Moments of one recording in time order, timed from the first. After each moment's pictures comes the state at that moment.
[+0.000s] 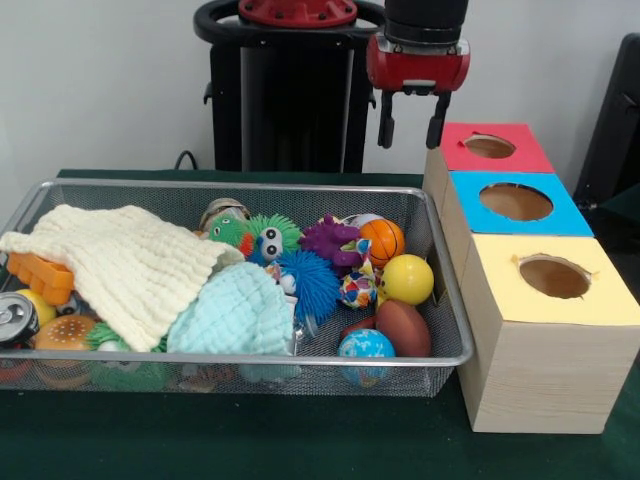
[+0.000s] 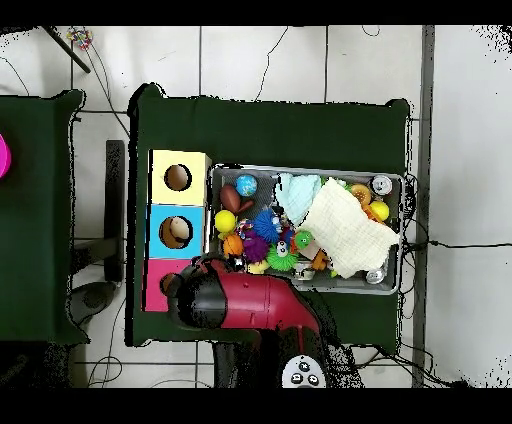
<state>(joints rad) -0.10 -0.88 -0.02 2.01 -0.03 0.36 1.57</state>
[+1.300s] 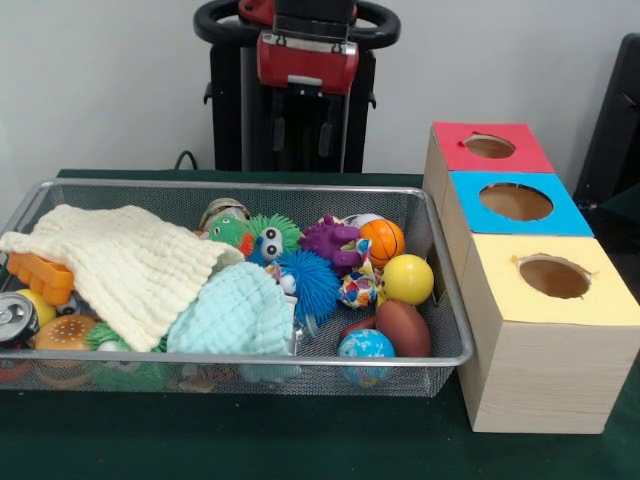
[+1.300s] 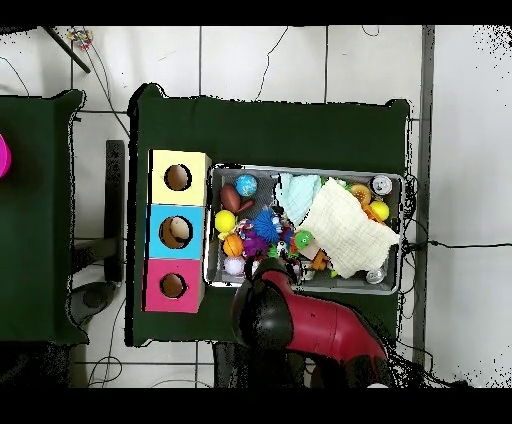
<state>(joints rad) -0.33 -0.90 -0.02 2.11 -0.15 0.11 1.57</state>
